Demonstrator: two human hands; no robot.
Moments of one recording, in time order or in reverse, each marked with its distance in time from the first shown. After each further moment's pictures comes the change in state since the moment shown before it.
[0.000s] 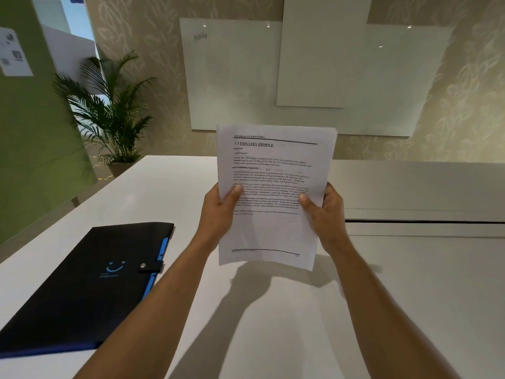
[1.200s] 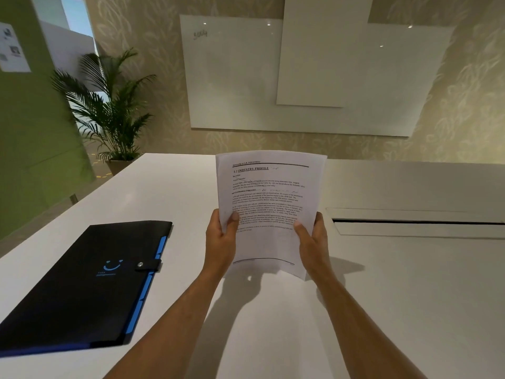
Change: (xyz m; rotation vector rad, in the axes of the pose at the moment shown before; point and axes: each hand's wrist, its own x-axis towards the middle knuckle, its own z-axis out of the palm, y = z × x) left_hand -0.039 -0.049 0.014 -0.074 0.146 -0.031; right_hand -0.048 0.044 0.014 -0.055 0.068 0.153
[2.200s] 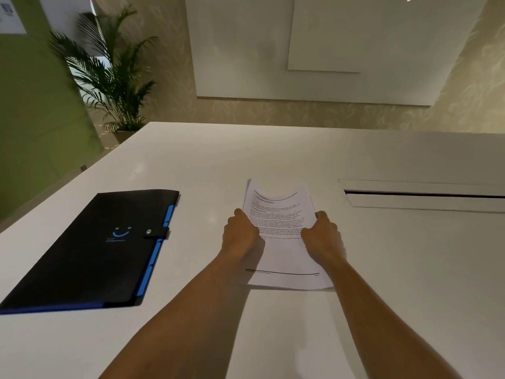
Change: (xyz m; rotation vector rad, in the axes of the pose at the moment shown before) left_hand -0.010 -0.051 0.009 0.848 -0.179 -0.425; right_hand -0.012 0.049 -0.015 -0.849 -0.094 0.376
